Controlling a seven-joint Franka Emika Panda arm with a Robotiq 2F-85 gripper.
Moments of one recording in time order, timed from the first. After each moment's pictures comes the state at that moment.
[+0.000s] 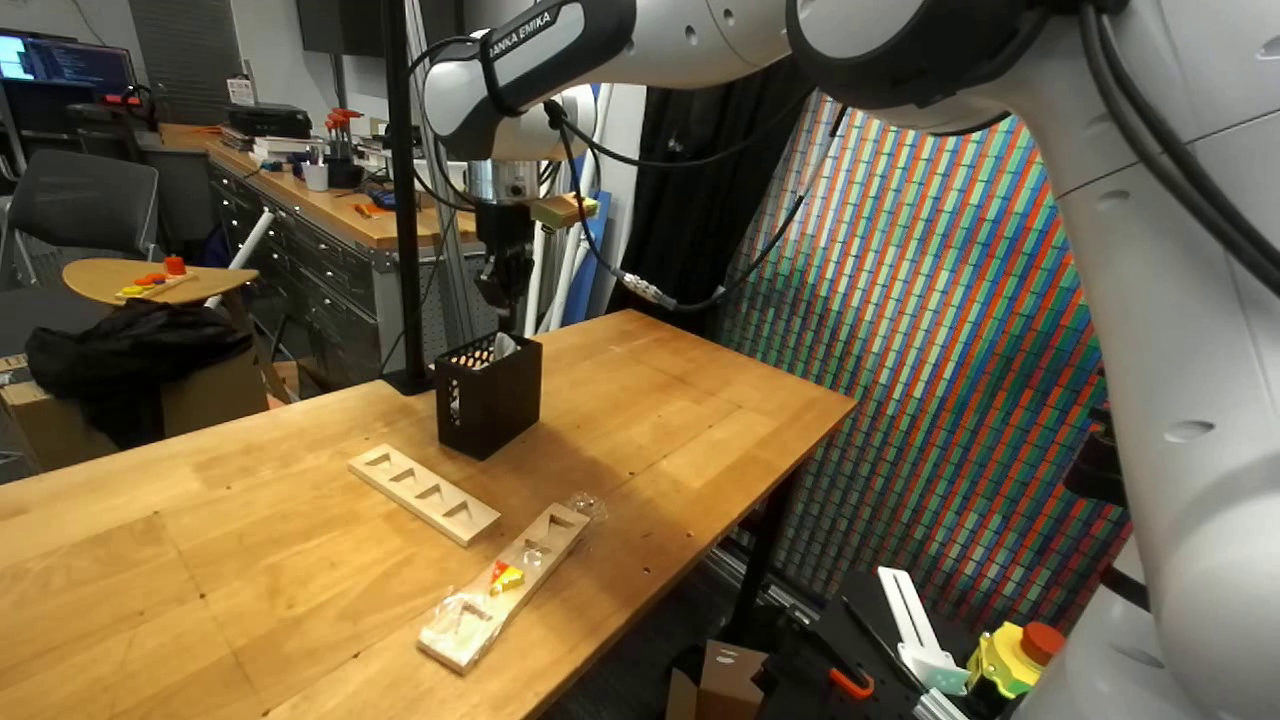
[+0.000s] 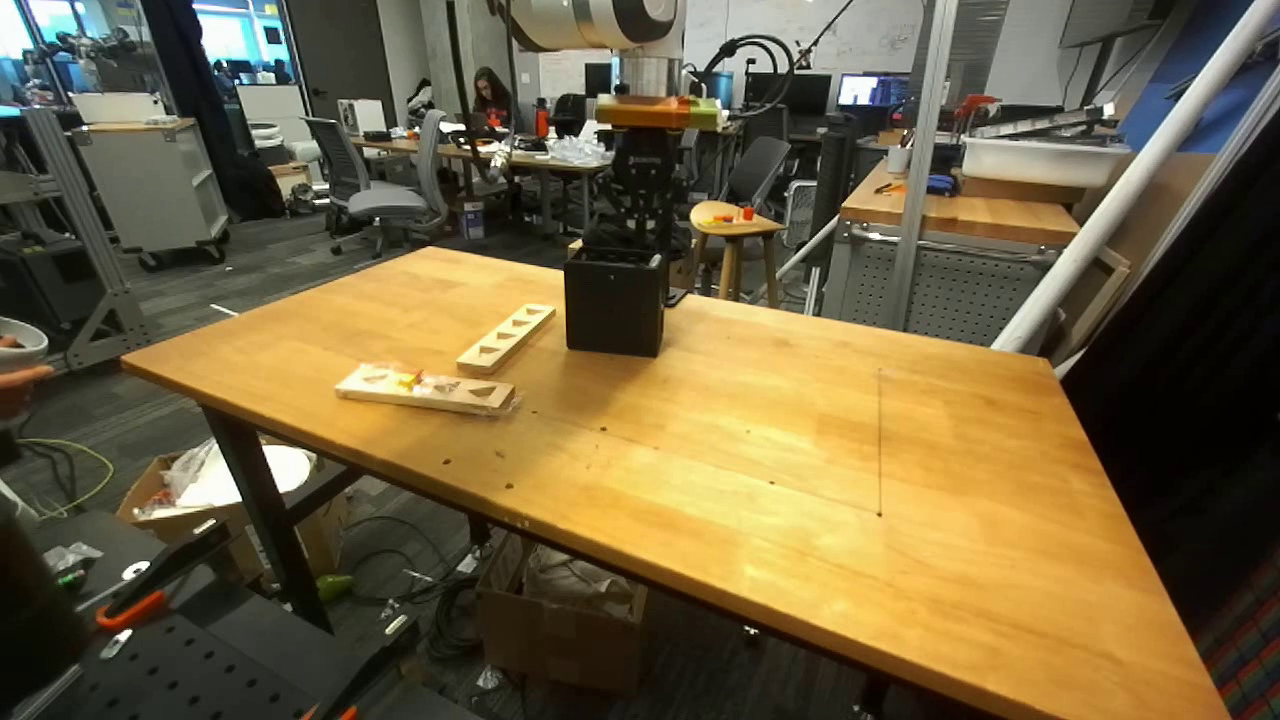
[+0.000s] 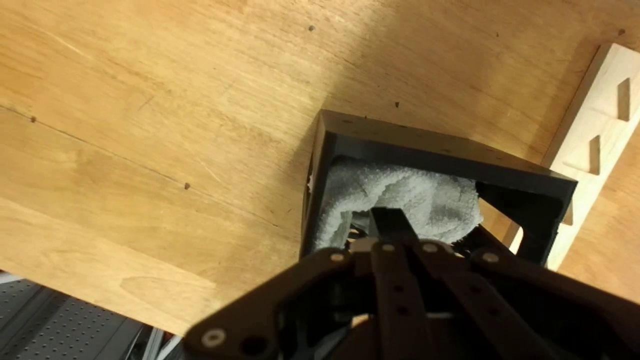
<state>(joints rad) -0.13 0.62 0.06 -1.36 -0.08 1.94 -0.53</state>
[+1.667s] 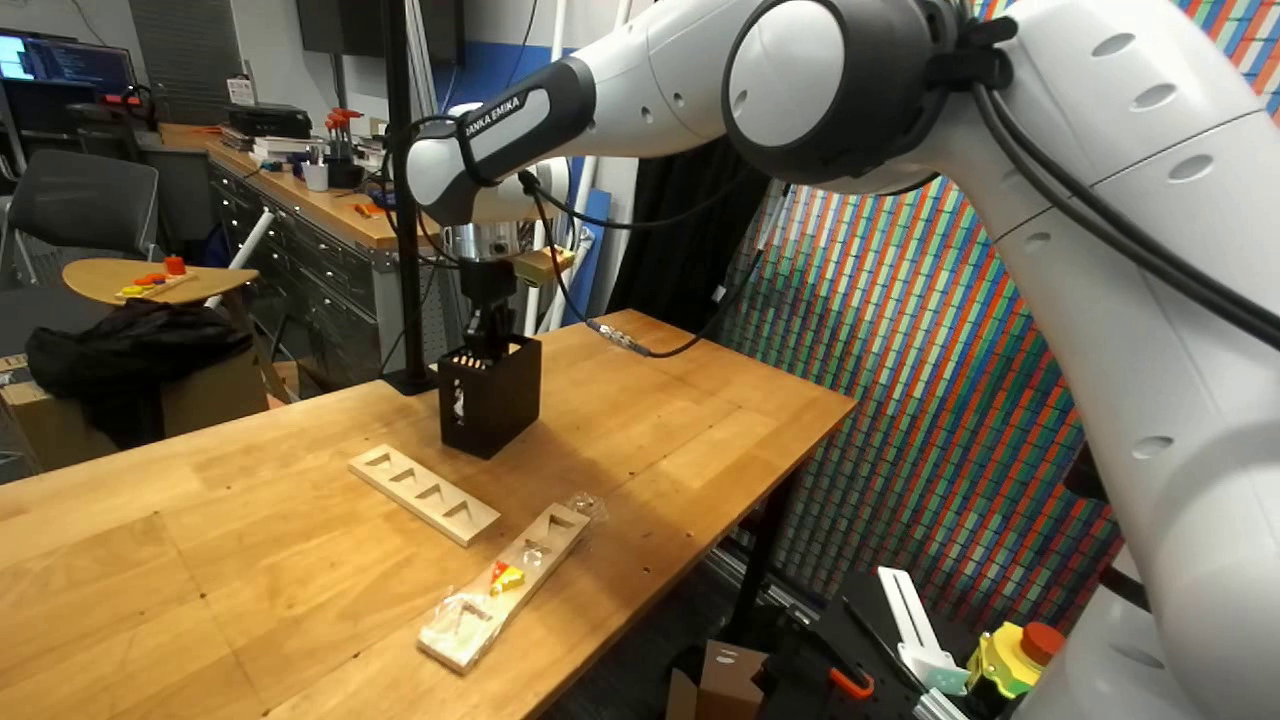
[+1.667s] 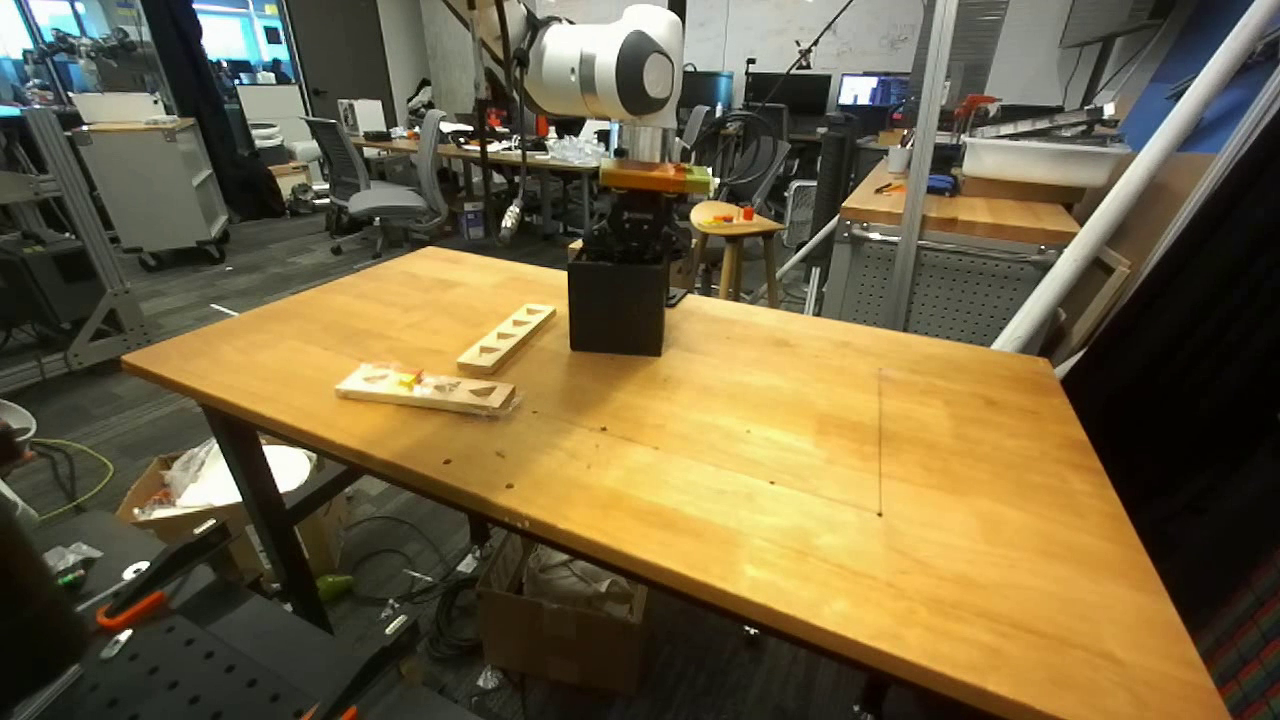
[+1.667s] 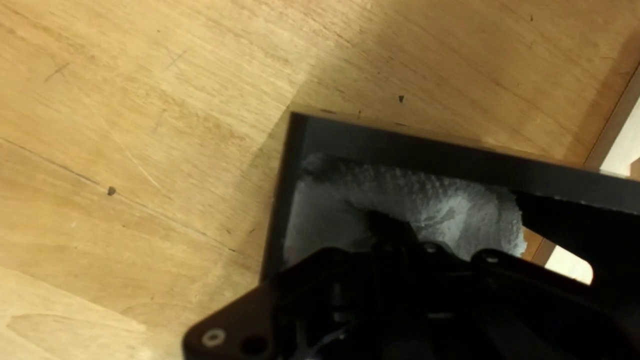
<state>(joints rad) -0.12 0.79 0.08 -1.26 -0.07 1.94 -0.59</state>
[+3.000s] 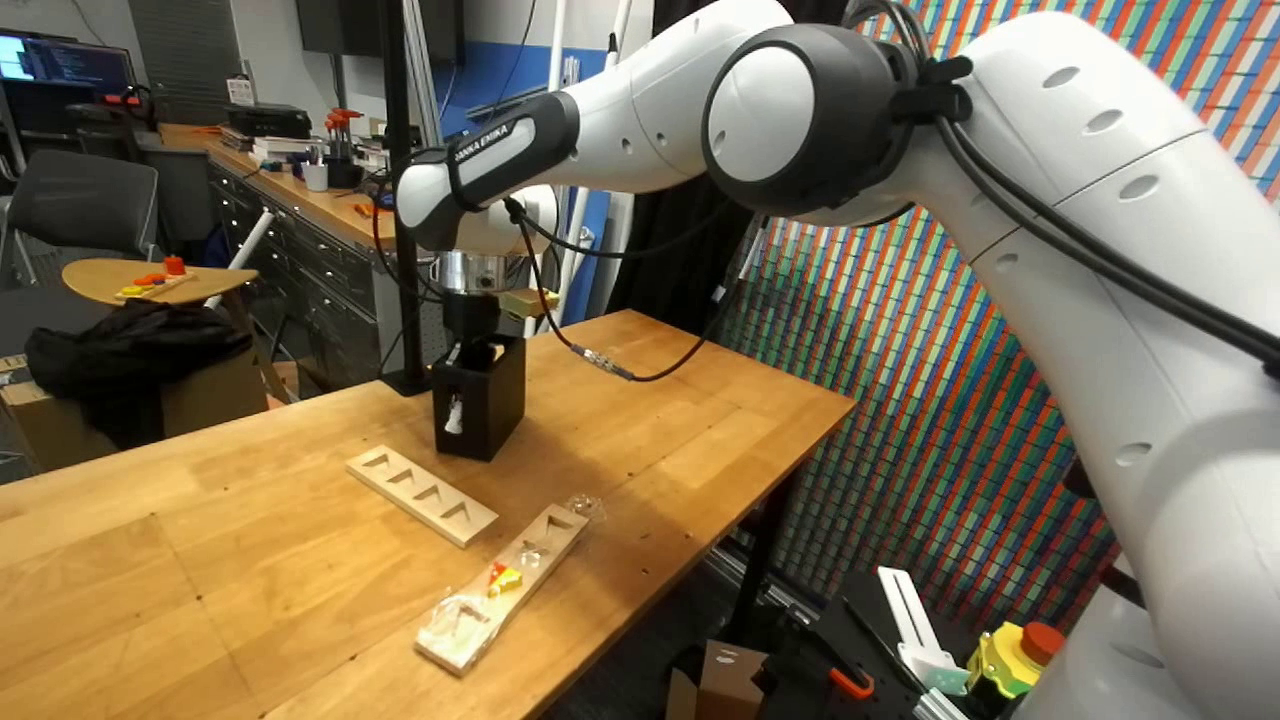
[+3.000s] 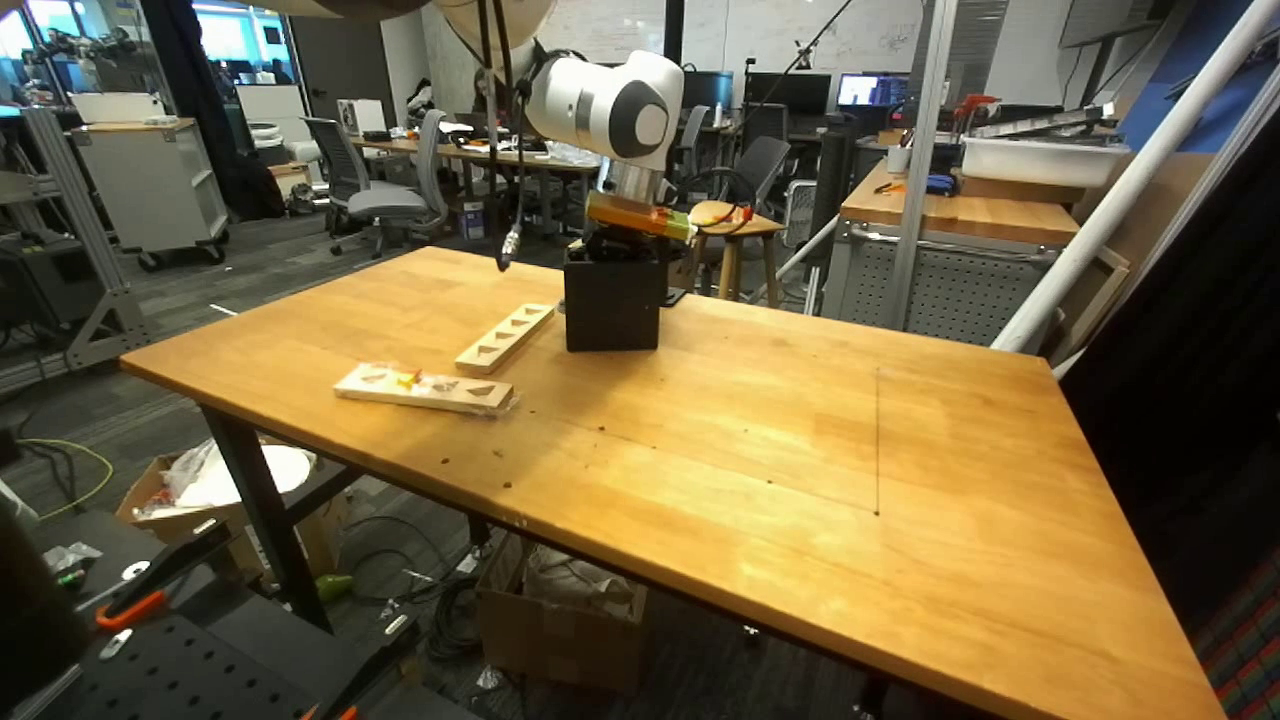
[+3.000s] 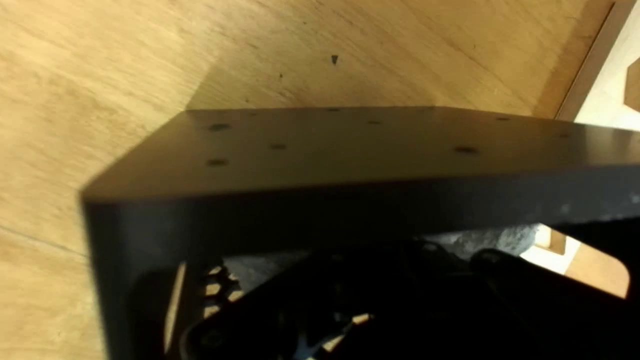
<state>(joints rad) -0.14 0.88 0.13 -1.23 0.05 1.93 -0.64</state>
